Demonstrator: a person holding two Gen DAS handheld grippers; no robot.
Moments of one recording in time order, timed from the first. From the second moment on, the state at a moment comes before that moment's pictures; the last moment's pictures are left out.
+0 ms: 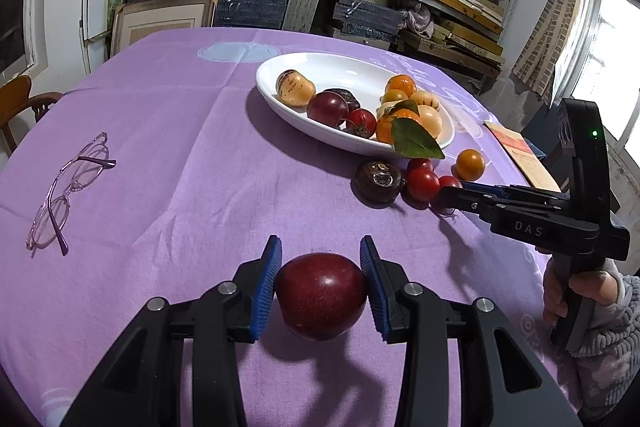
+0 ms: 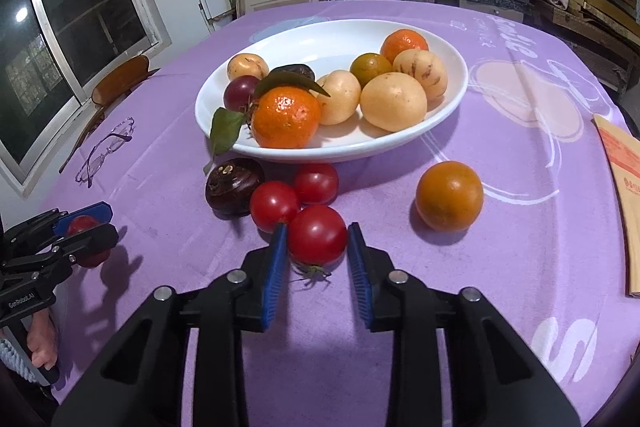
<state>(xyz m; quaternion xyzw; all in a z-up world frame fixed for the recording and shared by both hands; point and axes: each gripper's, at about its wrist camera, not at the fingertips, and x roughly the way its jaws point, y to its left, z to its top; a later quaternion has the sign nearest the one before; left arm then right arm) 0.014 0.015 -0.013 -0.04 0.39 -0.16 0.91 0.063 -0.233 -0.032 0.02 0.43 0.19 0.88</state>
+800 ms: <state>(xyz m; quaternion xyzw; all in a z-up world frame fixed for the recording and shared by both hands) -0.017 0.015 -0.022 -0.02 0.42 -0.18 0.89 0.057 -0.235 -0.034 0.01 0.42 0.18 0.89</state>
